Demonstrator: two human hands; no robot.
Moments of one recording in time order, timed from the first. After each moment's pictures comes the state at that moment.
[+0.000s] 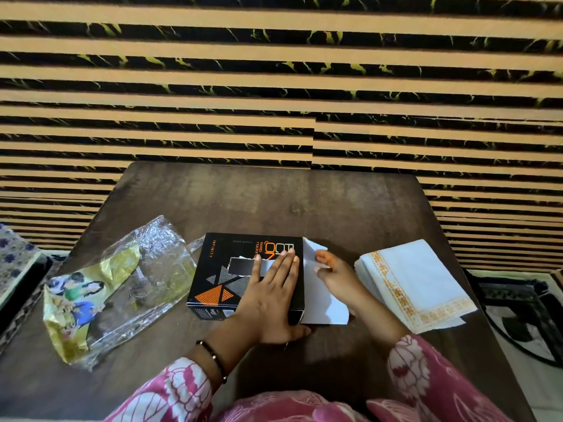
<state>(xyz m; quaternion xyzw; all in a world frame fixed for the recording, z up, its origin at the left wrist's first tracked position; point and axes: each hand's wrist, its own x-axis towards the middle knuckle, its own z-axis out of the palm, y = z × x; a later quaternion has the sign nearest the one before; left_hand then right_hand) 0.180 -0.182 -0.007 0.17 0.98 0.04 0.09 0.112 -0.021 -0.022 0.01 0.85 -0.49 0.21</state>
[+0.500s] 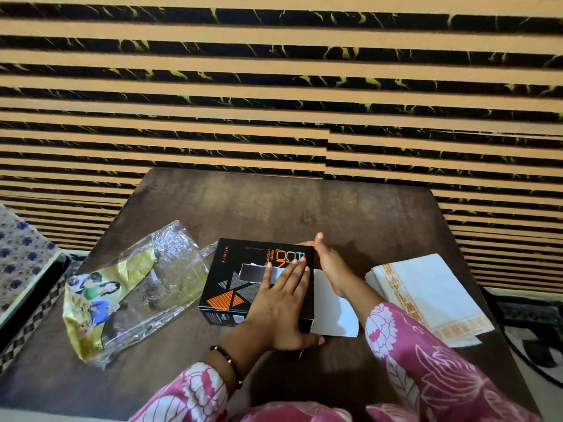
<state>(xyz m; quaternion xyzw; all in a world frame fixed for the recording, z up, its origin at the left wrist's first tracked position) 0.178 -0.181 -0.008 0.16 0.98 0.05 0.08 0.078 -0.063 -0.008 0.06 0.75 -0.61 0.26</state>
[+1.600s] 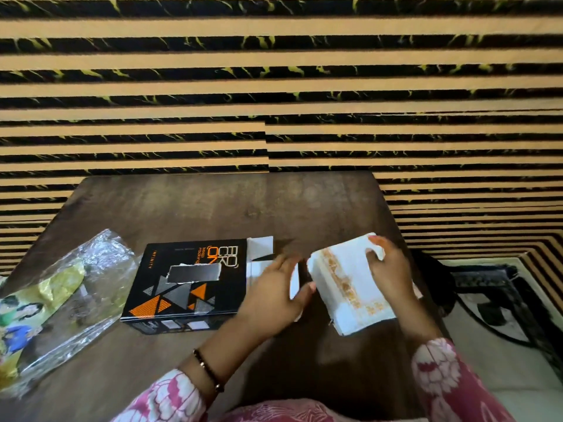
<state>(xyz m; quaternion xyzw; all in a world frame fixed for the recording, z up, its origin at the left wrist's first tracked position) 0.169 -0.076 0.026 0.11 0.93 0.35 0.01 0.103 0.142 -0.004 0.14 0.91 -0.39 -0.05</state>
